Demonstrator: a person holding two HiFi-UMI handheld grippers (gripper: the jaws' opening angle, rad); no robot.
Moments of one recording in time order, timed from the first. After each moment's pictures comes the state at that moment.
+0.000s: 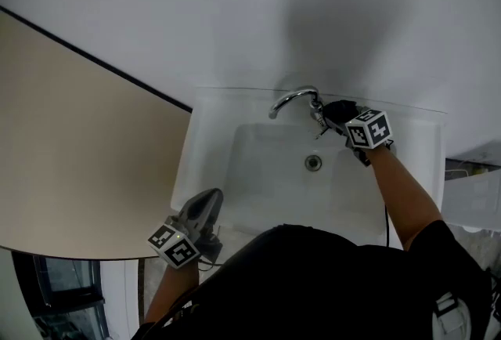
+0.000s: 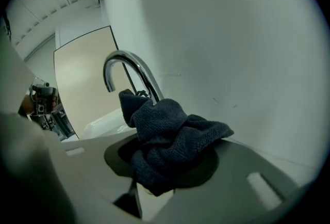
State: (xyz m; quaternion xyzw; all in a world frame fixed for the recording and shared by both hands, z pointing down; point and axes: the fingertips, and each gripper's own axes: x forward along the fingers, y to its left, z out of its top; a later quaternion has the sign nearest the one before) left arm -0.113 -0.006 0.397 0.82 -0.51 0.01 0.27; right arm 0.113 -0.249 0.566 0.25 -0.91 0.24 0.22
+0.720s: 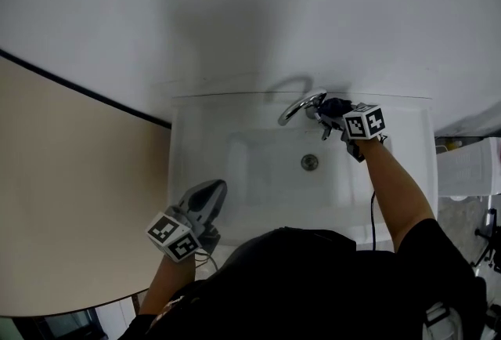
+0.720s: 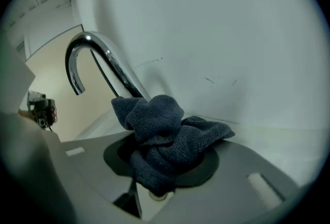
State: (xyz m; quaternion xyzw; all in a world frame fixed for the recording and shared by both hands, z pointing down) left arm -0.176 -0.079 0.436 0.88 -0.39 0.02 0.27; right arm 0.092 -0.273 0.602 0.35 -0.85 0.32 0.23
